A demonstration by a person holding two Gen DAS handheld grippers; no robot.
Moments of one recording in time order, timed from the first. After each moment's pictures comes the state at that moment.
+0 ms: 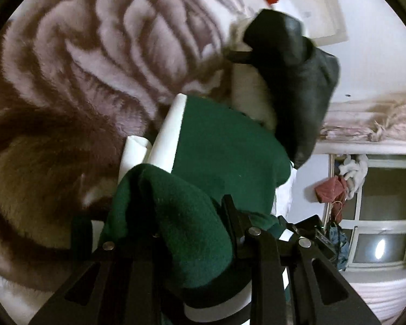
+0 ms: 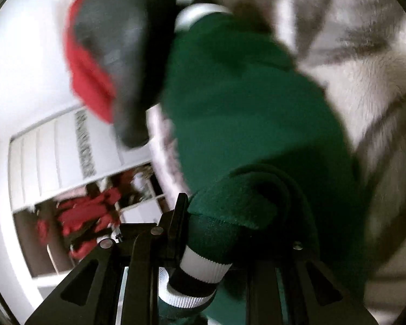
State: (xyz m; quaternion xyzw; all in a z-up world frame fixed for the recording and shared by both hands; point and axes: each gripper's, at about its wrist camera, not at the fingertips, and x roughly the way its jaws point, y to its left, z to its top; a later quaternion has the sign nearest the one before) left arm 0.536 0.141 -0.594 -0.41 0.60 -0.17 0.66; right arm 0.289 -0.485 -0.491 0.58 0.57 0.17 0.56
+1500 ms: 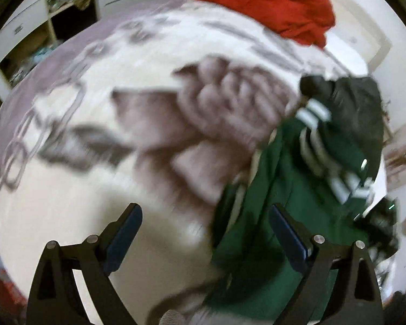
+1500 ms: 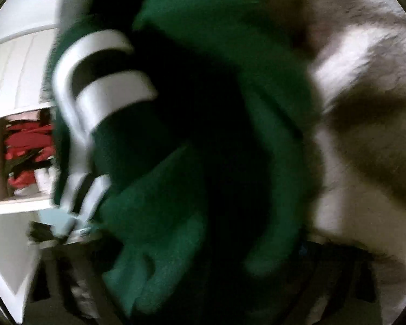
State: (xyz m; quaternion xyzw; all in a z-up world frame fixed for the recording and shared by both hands) left arm 0.392 0.184 -0.498 -0.21 0.54 0.12 0.80; right arm 0.357 -0.469 -0.528 0.37 0.65 0.29 0.60
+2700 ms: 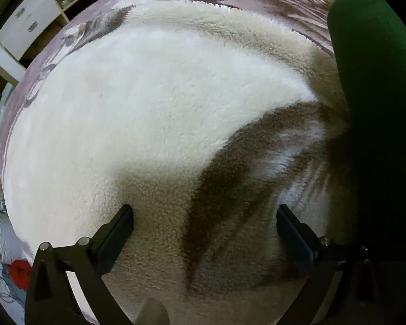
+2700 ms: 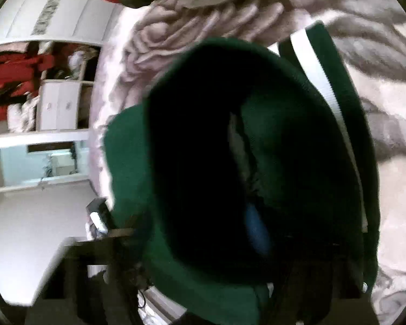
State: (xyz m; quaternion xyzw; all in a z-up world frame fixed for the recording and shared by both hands) left arm 0.262 0.139 -0.614 -0.10 0.62 0.17 0.76; right arm 0.262 -0.464 -0.420 0.19 0.71 0.27 0.62
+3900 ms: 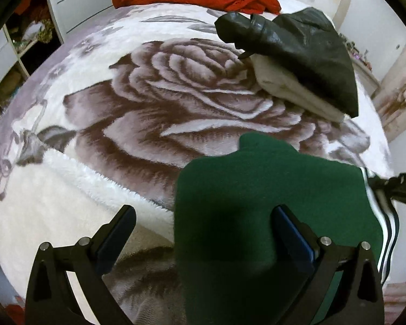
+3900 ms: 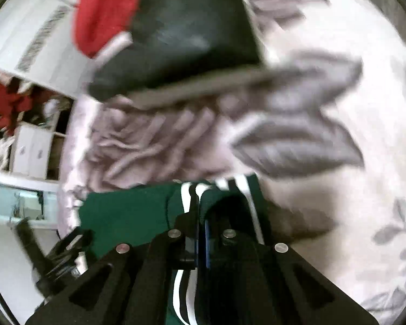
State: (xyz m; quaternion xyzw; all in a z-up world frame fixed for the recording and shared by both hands) left arm 0.390 0.061 -0.512 -0.10 0.55 0.06 0.83; right arm 0.318 -0.564 -0.384 0.17 0.64 0.16 0.73
